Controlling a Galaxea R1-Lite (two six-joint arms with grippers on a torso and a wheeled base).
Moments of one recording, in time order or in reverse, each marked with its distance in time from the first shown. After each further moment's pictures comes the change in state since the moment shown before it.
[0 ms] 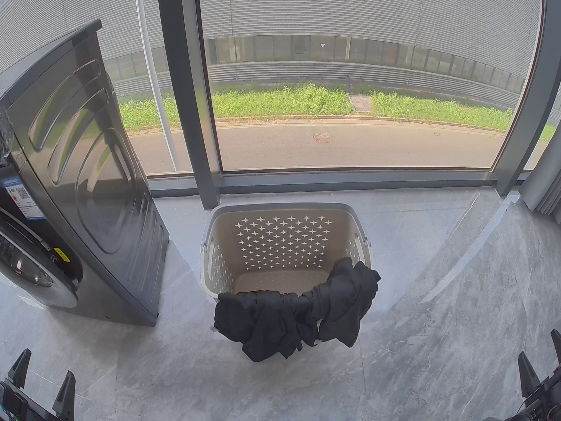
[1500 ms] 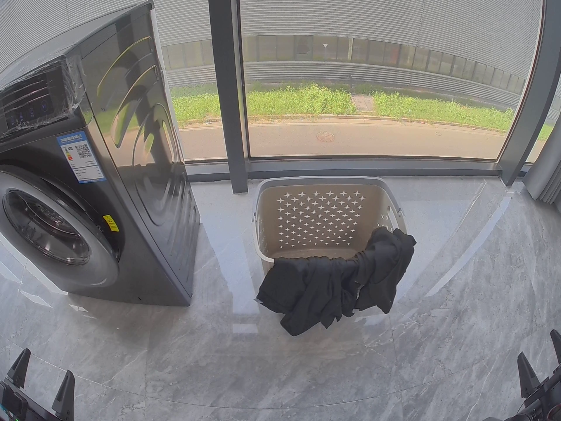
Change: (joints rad) left arm 0.000 0.000 0.000 0.000 -0.001 -0.001; right arm 0.001 0.000 0.000 0.000 0.000 0.000
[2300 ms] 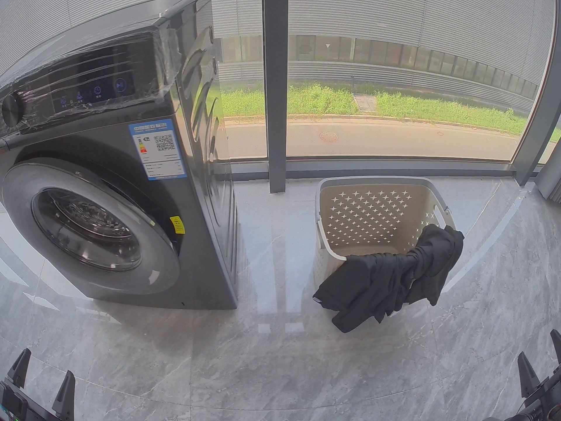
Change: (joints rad) left arm 0.000 0.000 0.000 0.000 0.000 0.002; right arm 0.000 0.000 0.000 0.000 0.000 0.000
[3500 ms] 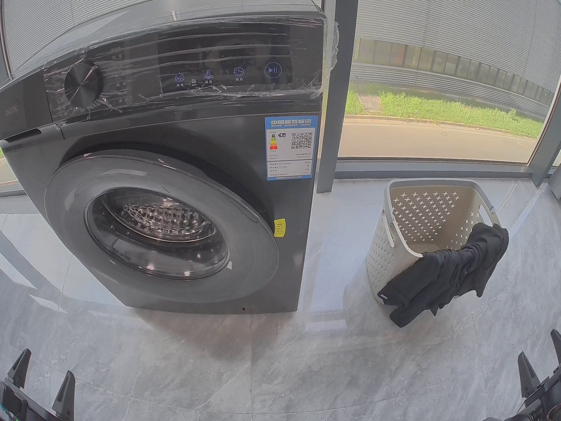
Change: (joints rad) left arm 0.000 0.000 0.000 0.000 -0.001 -0.003; right arm 0.000 0.000 0.000 0.000 0.000 0.000
